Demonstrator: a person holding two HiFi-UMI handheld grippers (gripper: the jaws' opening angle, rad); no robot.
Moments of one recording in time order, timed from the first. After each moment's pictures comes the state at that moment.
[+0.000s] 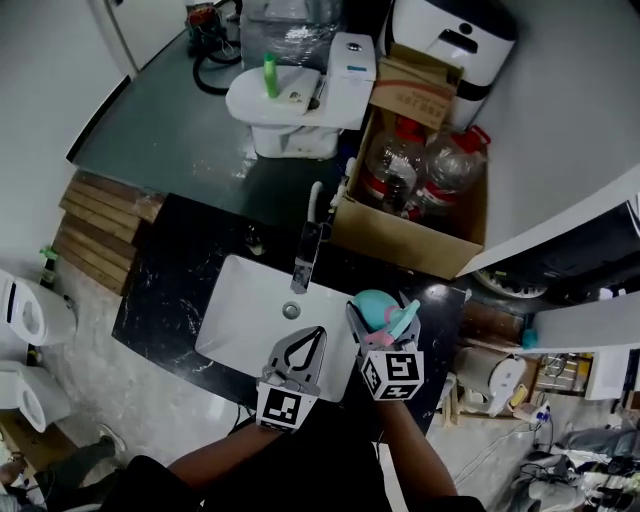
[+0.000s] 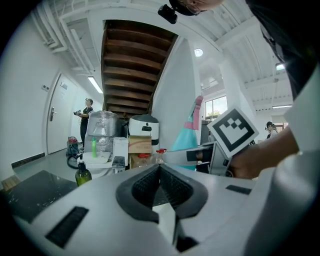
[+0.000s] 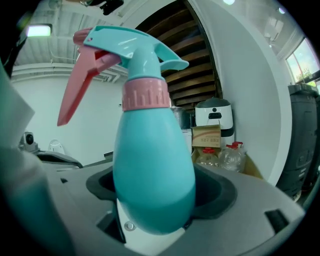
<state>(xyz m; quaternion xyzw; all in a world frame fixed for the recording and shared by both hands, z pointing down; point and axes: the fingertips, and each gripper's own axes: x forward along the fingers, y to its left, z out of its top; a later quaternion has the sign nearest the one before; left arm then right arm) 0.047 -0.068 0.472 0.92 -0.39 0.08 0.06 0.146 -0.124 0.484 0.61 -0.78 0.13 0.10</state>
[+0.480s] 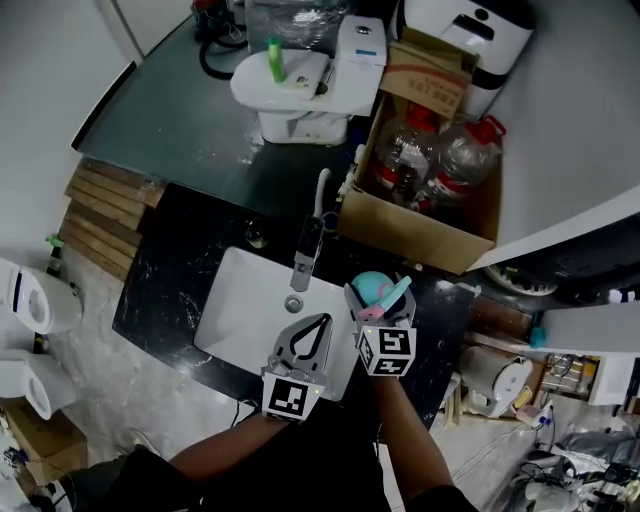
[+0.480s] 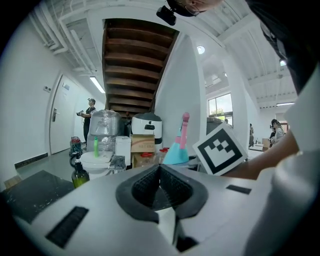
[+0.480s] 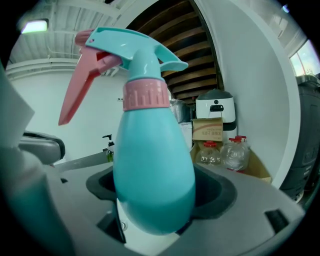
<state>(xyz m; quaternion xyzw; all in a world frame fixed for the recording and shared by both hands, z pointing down) 0.063 -0.098 0.479 0.91 -0.41 0.08 0.05 0.153 -0.173 0.538 0.60 -0.77 0.14 0.12</state>
